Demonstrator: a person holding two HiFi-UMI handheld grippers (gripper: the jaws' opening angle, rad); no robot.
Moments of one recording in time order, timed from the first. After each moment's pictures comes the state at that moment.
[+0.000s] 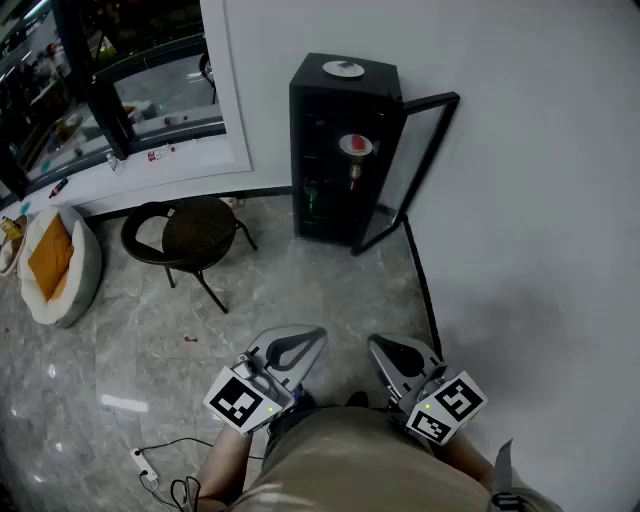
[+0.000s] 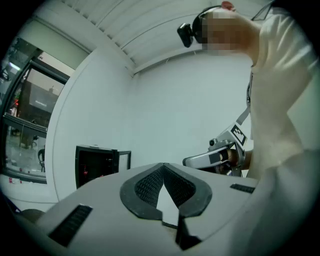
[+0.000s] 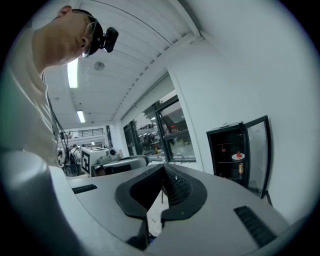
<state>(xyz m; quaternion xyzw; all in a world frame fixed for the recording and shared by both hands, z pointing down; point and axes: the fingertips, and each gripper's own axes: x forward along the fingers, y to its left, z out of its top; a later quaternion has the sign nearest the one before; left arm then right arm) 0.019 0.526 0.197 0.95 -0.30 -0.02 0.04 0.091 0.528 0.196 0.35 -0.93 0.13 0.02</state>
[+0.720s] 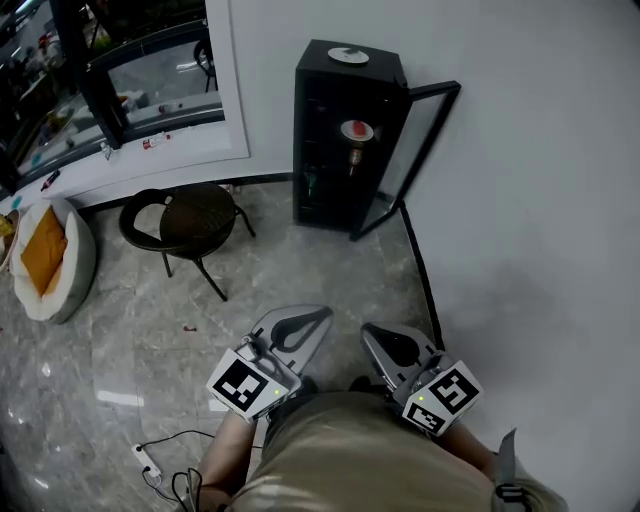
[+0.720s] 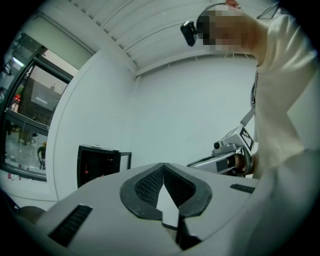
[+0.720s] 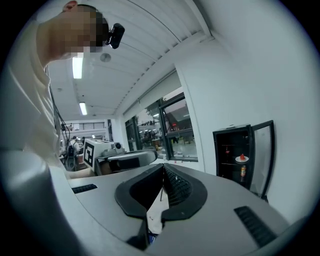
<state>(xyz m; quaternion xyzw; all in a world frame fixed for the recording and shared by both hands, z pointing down) -0.011 0.532 0.192 0.95 -0.30 -0.04 0.04 0.041 0.549 0.202 0.35 -0.93 0.10 0.05</state>
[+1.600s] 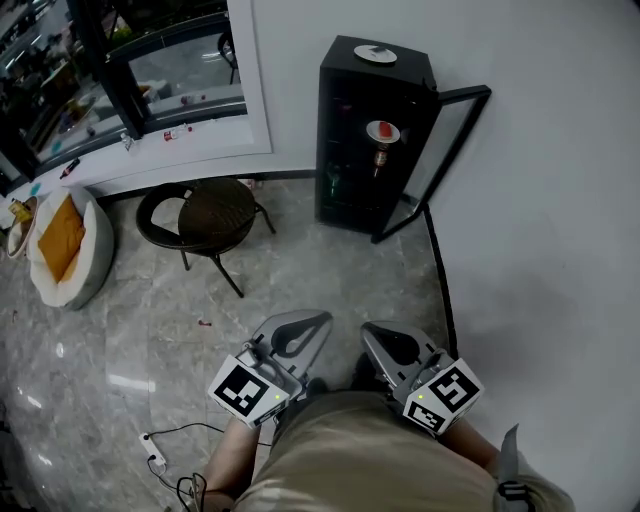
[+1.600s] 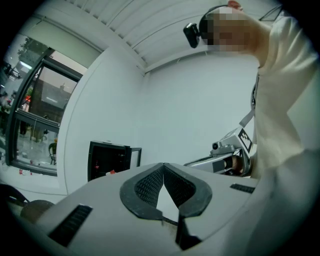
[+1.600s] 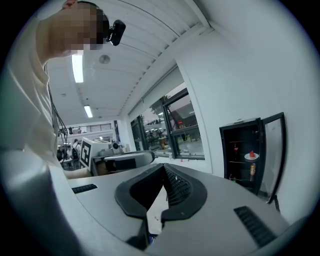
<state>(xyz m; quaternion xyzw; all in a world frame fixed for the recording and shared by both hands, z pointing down) -0.033 0.500 0.200 0.94 -0.35 -0.02 0.06 0.020 0.507 0.211 0.30 -0.94 0.12 0.05</state>
